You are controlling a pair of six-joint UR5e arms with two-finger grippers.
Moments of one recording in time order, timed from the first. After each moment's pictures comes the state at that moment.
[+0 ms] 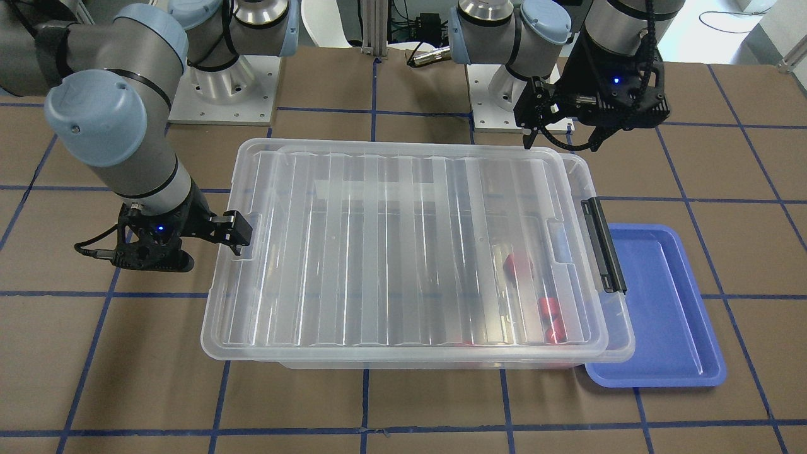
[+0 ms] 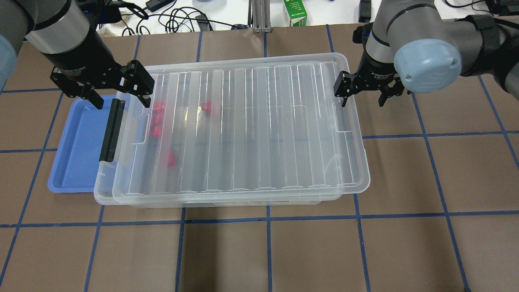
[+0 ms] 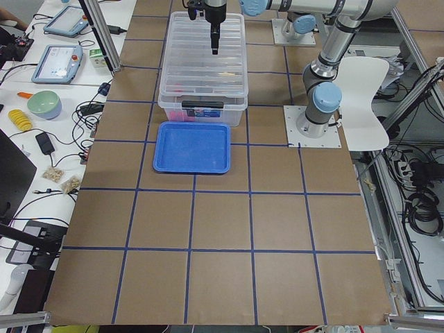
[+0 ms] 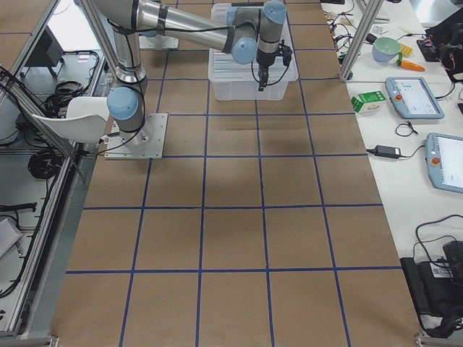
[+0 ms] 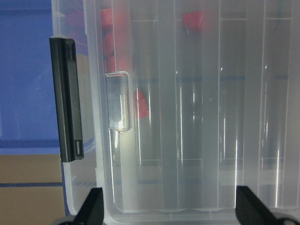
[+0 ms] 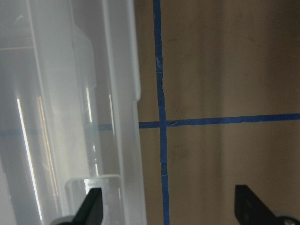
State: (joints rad) left arm -1.54 -1.52 -1.57 -1.63 1.57 0.04; right arm 1.57 -1.35 1.66 -1.83 -1.57 0.04
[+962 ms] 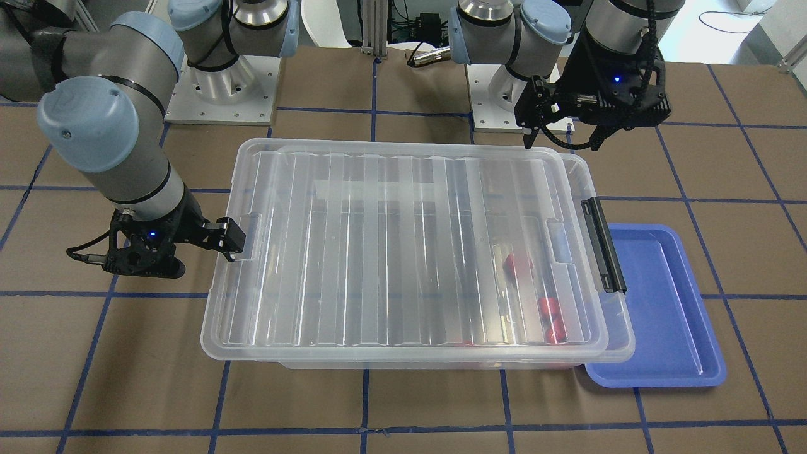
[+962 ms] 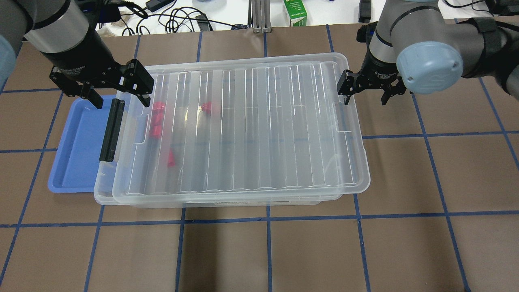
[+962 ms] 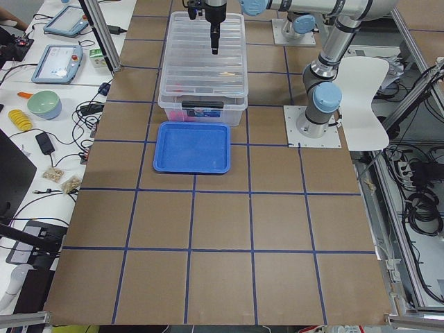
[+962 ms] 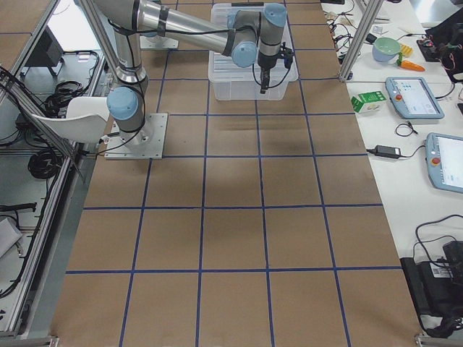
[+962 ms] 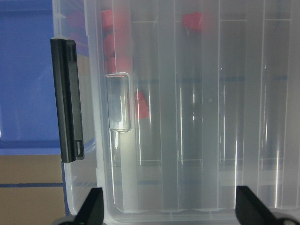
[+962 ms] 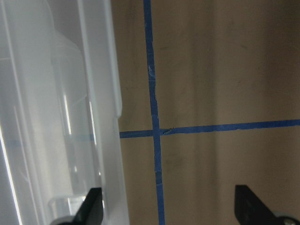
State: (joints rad) left arm -1.54 -1.52 -1.56 -1.63 1.57 0.04; right arm 1.55 -1.34 1.67 -1.87 -1.57 0.04
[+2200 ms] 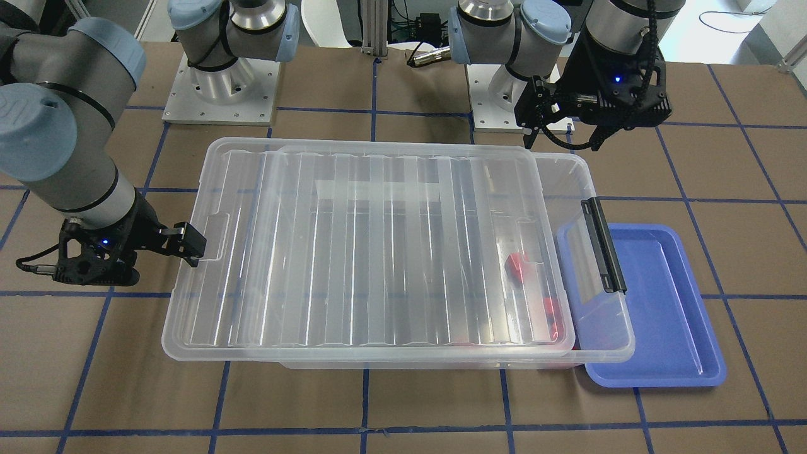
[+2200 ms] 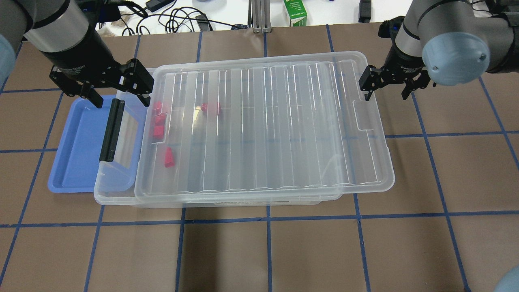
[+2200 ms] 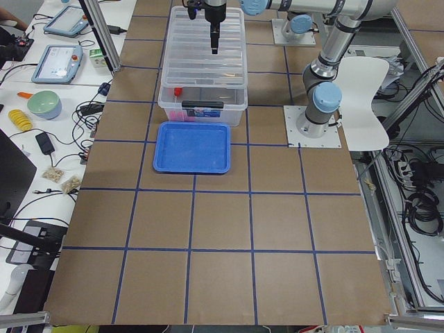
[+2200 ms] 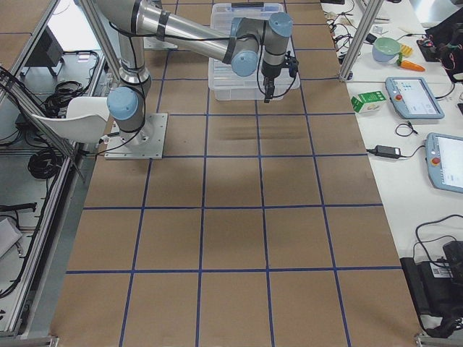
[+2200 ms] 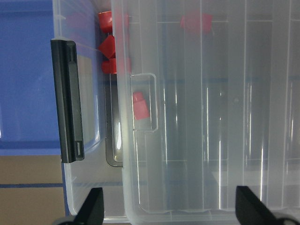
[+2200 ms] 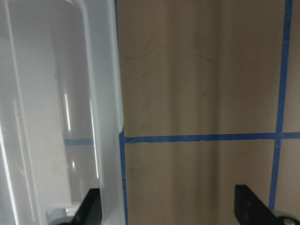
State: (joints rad) left arm -1.54 -1.52 -1.56 -1.63 1.57 0.04; right arm 1.45 -1.34 1.65 -1.86 -1.58 -0.10
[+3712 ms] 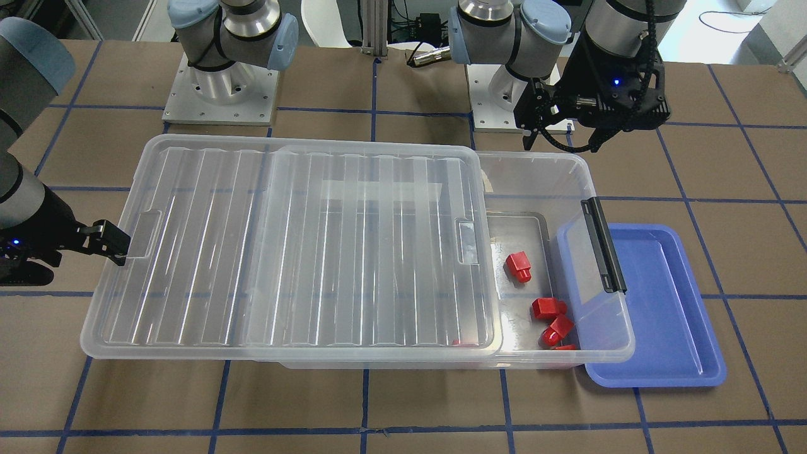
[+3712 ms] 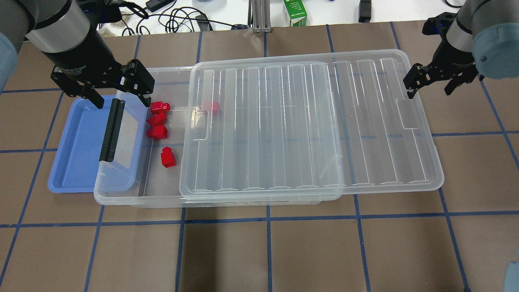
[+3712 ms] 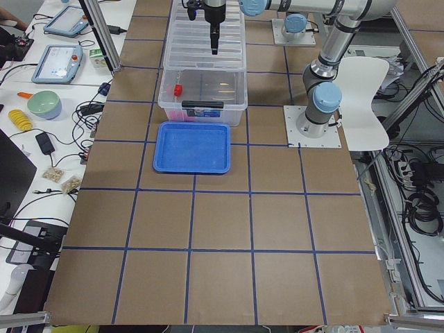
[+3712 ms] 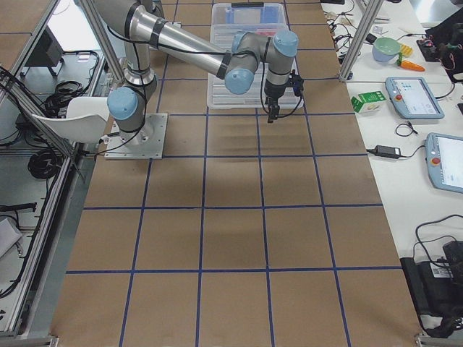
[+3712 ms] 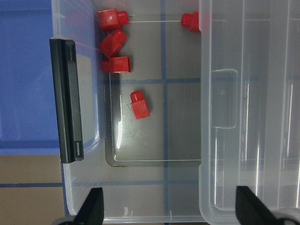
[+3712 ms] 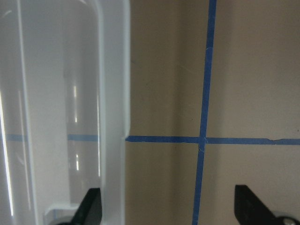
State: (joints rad) left arm -1.54 -1.52 -1.56 -1.63 1.57 0.04; right arm 1.29 -1.34 1.65 -1.86 -1.62 -0.32
